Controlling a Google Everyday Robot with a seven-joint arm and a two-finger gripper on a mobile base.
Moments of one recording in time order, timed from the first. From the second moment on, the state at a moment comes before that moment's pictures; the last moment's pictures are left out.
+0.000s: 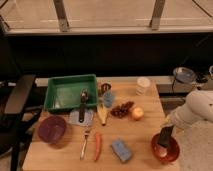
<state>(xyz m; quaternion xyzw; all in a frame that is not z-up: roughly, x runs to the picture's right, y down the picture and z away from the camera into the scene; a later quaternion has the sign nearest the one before) 0.310 0.204 0.708 -0.23 -0.22 -0.41 0.86</state>
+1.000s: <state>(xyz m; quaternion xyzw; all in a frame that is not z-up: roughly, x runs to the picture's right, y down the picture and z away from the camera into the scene) 0.330 0.253 0.682 -0.27 -0.24 -0.37 0.86</state>
